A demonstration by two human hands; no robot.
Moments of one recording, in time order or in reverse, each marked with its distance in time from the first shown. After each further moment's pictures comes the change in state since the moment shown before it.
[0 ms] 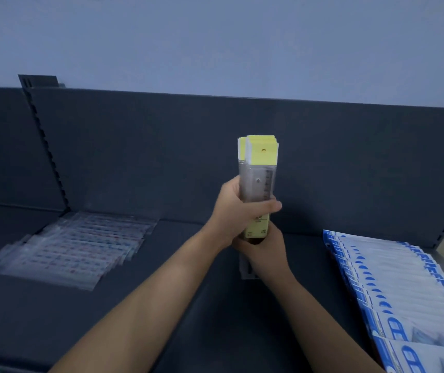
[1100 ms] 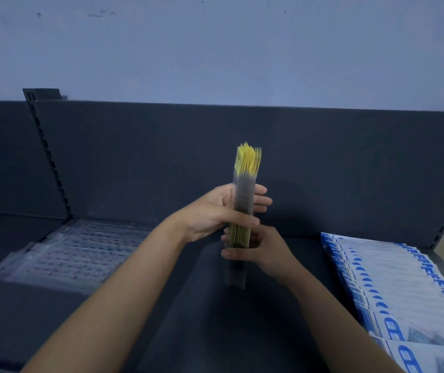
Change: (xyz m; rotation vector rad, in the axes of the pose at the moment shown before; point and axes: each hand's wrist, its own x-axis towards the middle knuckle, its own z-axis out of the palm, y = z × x) left_hand 0.002 0.020 -0.044 -0.016 -0.505 -0.171; right_hand 0.010 -0.007 -0.021 0.032 -0.361 0.109
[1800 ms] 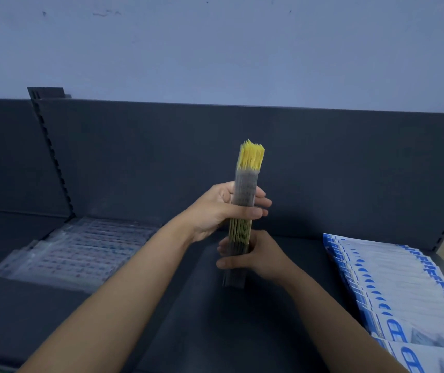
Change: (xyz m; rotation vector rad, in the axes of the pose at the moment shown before) left_hand 0.004 -0.010 -0.003 -0.084 0.109 0.051; right_hand 0.005 0.007 0.006 -0.128 -0.078 0.111
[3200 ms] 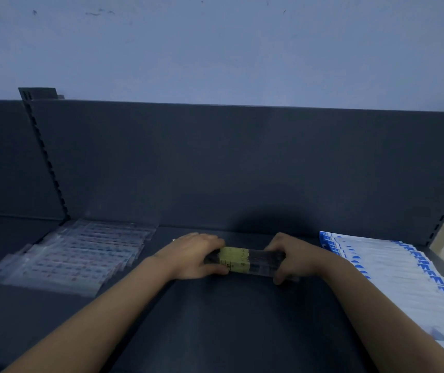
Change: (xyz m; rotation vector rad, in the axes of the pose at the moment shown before) left_hand -0.036 -0.071 -0.039 1.452 -0.209 0.011; right_hand -0.012 0.000 -0.064 -0.788 -0.187 0.270
